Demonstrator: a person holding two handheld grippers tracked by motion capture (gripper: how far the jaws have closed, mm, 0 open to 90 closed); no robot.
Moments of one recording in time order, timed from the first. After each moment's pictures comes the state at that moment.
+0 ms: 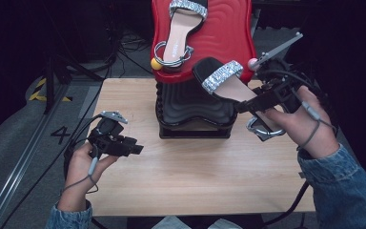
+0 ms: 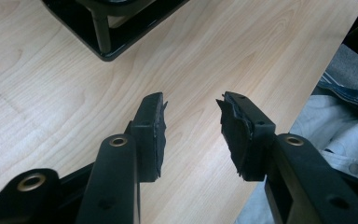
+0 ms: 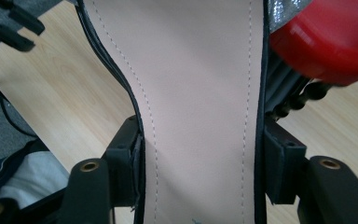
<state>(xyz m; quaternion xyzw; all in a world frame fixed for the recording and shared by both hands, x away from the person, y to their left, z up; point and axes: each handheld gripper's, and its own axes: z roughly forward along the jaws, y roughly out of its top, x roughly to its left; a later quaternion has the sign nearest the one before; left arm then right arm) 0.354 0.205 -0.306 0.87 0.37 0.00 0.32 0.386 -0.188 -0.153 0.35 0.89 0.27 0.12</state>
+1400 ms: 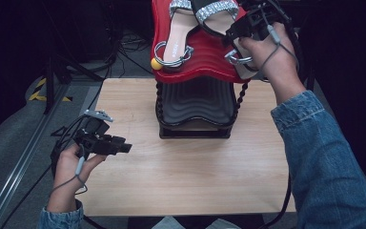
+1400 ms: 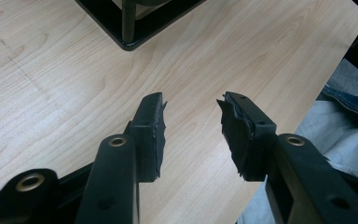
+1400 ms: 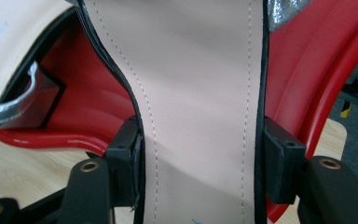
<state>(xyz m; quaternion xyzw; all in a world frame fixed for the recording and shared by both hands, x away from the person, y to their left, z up) 0.356 0.235 -0.306 0.86 0.40 0.00 0.33 0.512 -0.151 -0.088 0.48 0.82 0.27 0.16</state>
